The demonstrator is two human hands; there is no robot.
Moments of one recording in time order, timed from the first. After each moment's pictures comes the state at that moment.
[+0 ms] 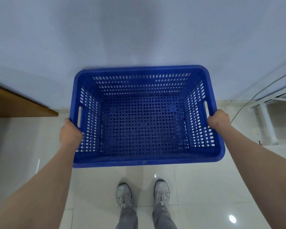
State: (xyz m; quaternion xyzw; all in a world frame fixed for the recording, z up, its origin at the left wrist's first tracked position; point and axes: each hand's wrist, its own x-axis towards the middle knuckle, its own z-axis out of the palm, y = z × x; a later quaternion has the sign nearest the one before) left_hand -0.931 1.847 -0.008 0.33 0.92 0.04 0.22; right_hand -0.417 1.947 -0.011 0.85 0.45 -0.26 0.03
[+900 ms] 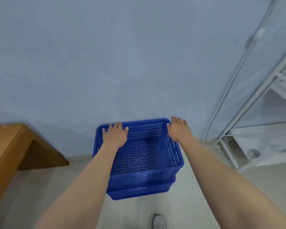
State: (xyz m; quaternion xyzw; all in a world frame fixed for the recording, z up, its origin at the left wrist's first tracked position) left_hand -0.761 1.771 0.354 0.67 0.72 -0.07 0.16; right_hand -0.489 1.789 0.353 0.71 0.70 -0.13 -0.01
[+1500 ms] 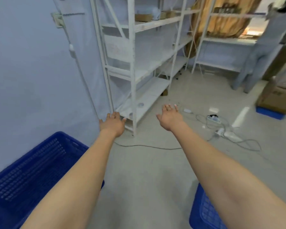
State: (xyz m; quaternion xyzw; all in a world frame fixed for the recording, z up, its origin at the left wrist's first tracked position) left_hand -0.446 1.435 0.475 0.93 0.34 -0.06 0.10; right_hand -0.282 1.248 0.493 0.93 0.36 -0.04 -0.02
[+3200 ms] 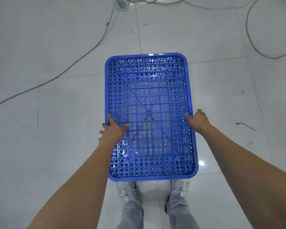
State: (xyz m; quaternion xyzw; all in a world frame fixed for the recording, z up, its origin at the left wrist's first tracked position) left_hand -0.005 0.892 -0.258 0.83 0.31 -0.41 0.21; right_hand 0.036 0.570 -0.246 0.86 -0.28 -0.35 -0.23
